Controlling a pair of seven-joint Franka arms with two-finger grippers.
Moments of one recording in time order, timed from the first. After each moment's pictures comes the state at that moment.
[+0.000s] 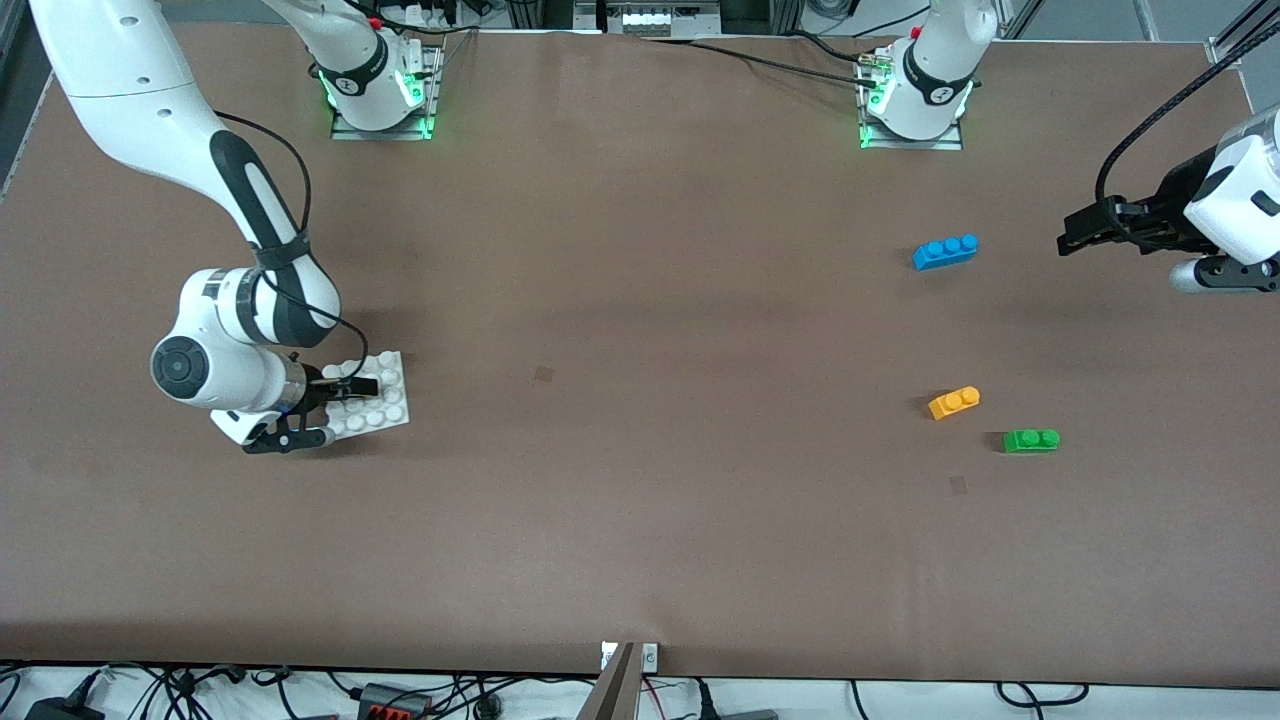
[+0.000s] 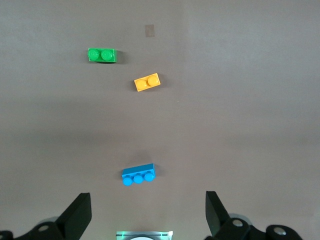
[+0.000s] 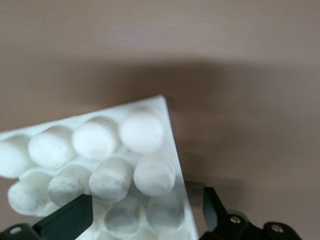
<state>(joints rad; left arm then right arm) 0.07 0.03 -0.07 -1.60 -0.07 1.49 -0.05 0.03 0.64 0.04 -1.83 0.09 2.31 -0.10</state>
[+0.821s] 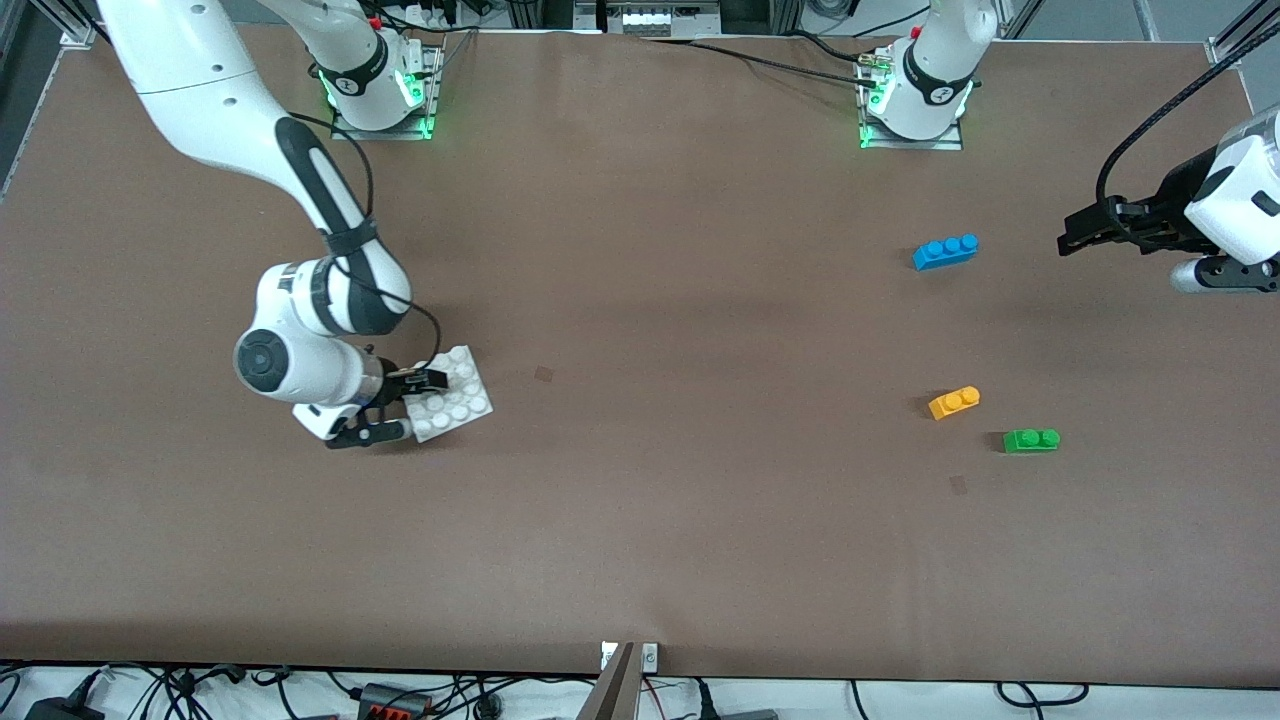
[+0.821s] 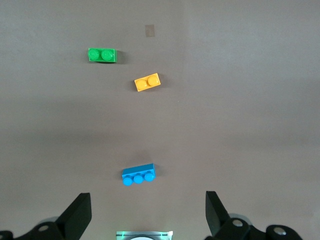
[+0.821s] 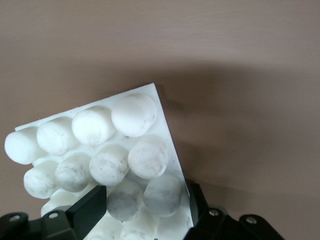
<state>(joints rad) 0.07 0.03 -0.07 -1.60 -0.07 1.49 -0.05 0.21 0.64 0.04 -1.81 0.19 2.32 -0.08</state>
